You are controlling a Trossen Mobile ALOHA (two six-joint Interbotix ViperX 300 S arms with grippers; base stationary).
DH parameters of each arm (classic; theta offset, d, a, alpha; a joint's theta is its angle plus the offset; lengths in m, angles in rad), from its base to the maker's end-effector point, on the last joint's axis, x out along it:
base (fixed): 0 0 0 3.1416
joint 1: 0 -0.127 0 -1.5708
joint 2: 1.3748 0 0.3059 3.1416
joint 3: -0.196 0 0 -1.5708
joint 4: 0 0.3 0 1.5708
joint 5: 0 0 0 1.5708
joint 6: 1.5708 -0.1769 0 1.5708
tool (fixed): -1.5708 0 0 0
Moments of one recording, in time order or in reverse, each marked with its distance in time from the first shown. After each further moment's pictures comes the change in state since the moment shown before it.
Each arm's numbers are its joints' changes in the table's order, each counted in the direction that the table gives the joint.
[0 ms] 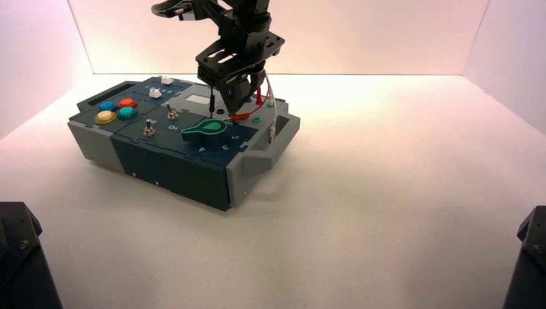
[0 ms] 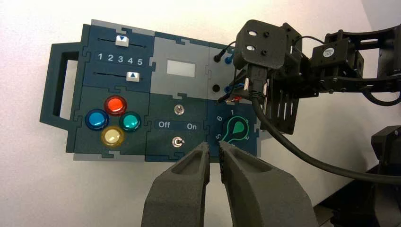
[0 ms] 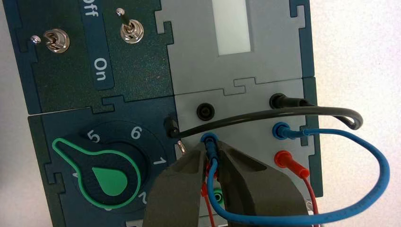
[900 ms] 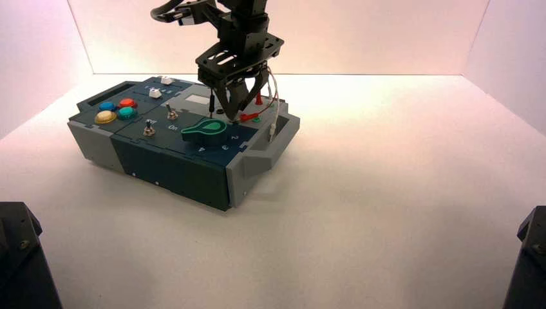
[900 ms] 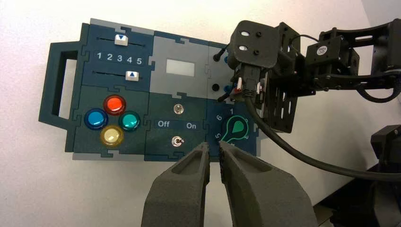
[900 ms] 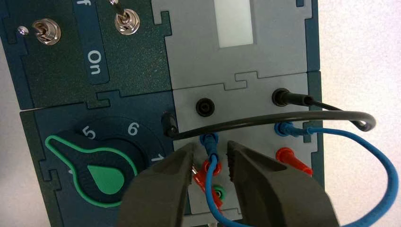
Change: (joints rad) left arm 0.000 0.000 0.002 0.000 0.002 0.000; right arm 0.002 -0.021 -0.035 -0.005 0.066 0.000
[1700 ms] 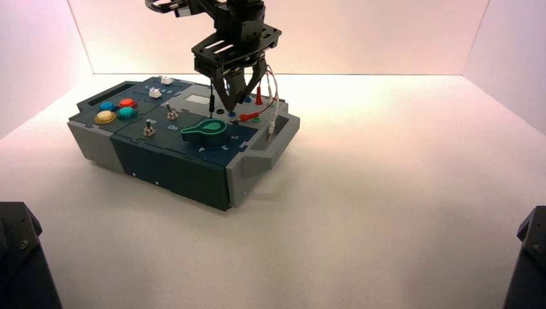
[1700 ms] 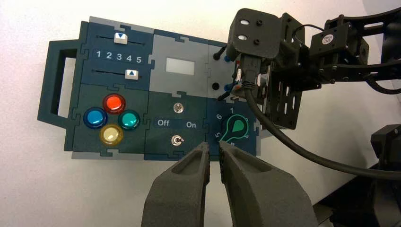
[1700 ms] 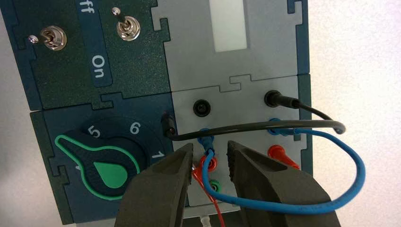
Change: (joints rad) left arm 0.000 0.000 0.005 0.000 0.000 0.000; right arm 0.000 0.002 -0.052 0.000 0.075 0.000
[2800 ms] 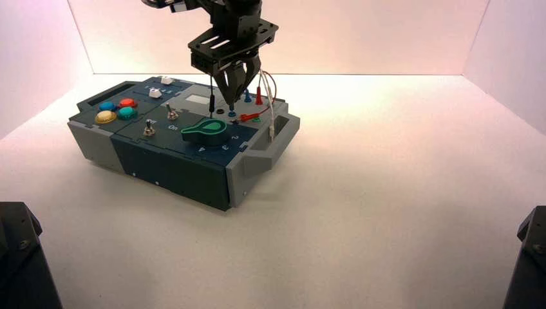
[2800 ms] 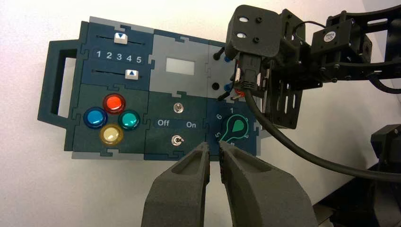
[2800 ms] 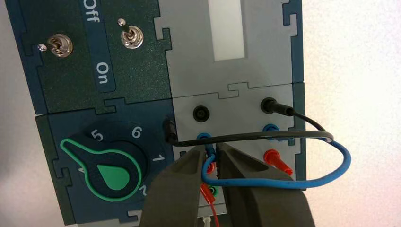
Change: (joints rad) left arm 0.000 0.000 0.000 0.000 0.000 0.000; right arm -0.003 -0.002 -0.018 -0.012 0.015 0.003
